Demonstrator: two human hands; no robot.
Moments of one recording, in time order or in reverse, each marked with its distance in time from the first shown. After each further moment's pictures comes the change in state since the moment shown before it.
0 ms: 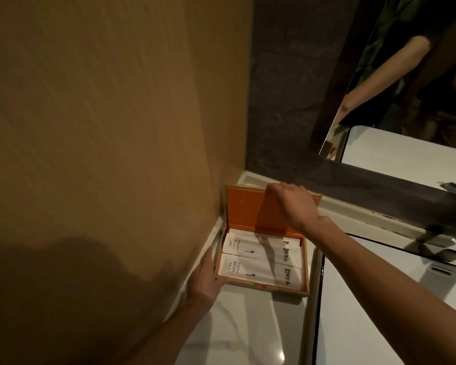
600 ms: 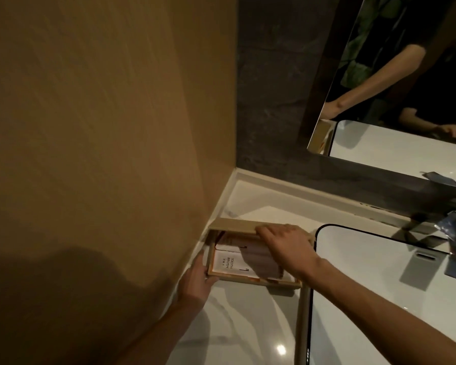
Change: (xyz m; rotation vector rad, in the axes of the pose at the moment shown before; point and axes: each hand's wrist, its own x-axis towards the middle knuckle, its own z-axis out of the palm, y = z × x) left_hand 0.004 -0.021 0.006 -0.009 0.028 0.024; right_hand -0.082 -0.021 0.037 -0.101 0.021 -0.199
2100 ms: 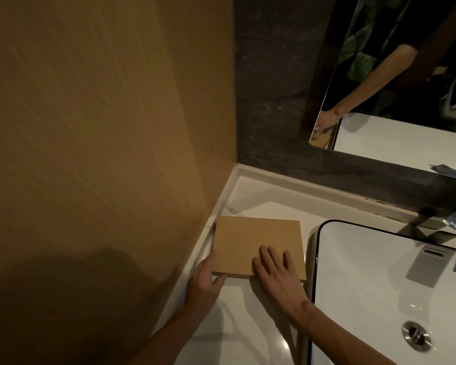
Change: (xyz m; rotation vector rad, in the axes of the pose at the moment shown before) left_hand -0.028 0.012 0.006 -0.048 0.113 0.237; right_hand -0.051 -0.036 0.097 -0.024 -0.216 0.143
